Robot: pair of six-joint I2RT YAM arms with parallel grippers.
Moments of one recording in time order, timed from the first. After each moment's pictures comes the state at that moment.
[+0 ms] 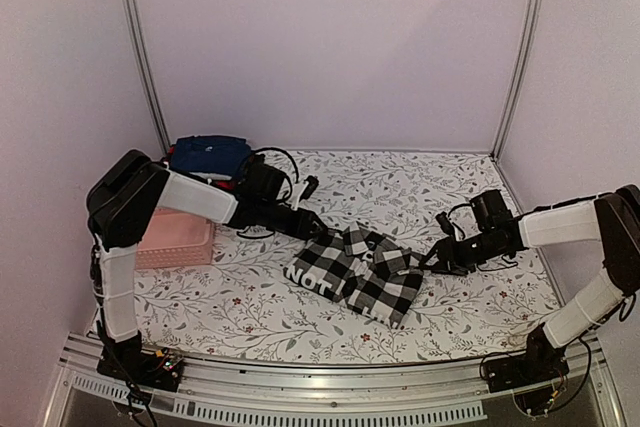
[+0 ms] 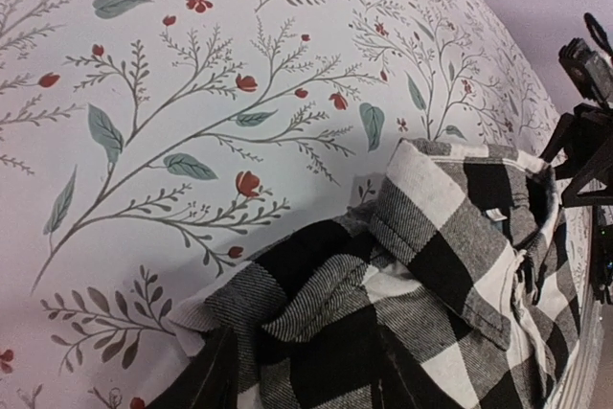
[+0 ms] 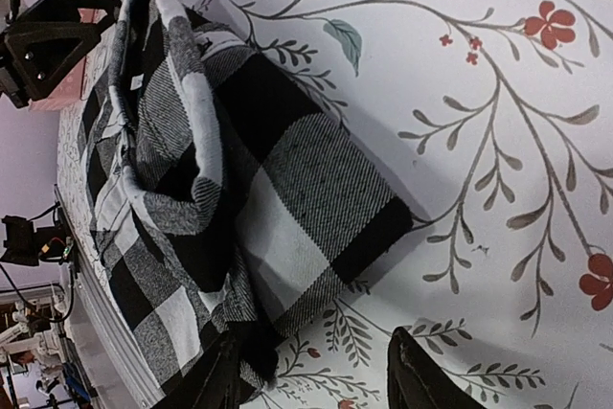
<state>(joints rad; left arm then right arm) -0.63 2.07 1.19 0.15 0.44 -0.26 0.32 1.51 0.63 -0.17 -0.61 0.32</state>
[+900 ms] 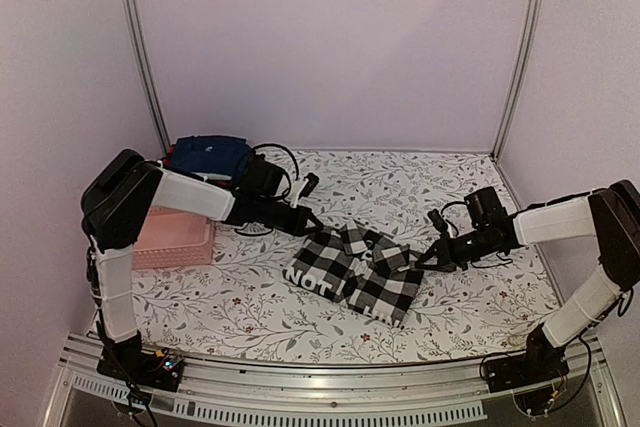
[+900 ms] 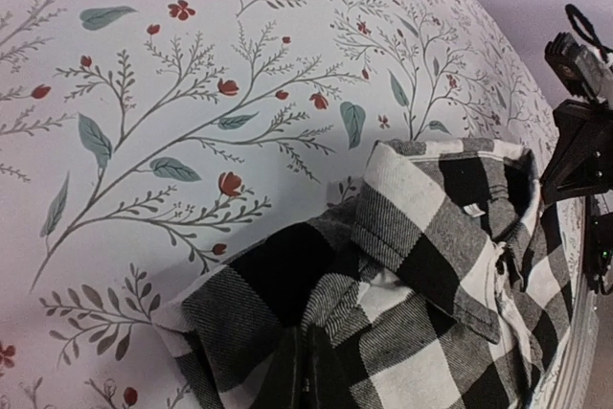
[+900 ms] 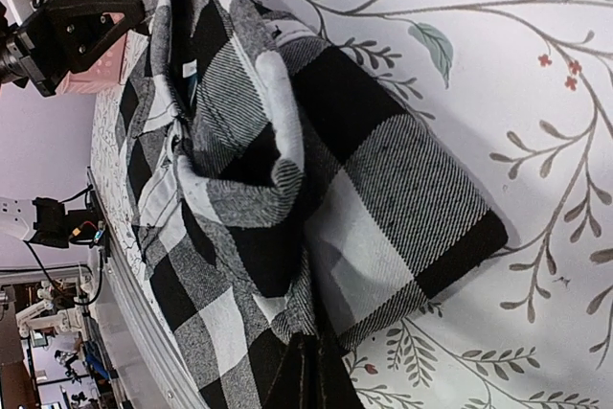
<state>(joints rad) -0.63 2.05 1.21 0.11 0.46 -0.24 0.35 1.55 0.64 -0.12 -0.71 0.35</state>
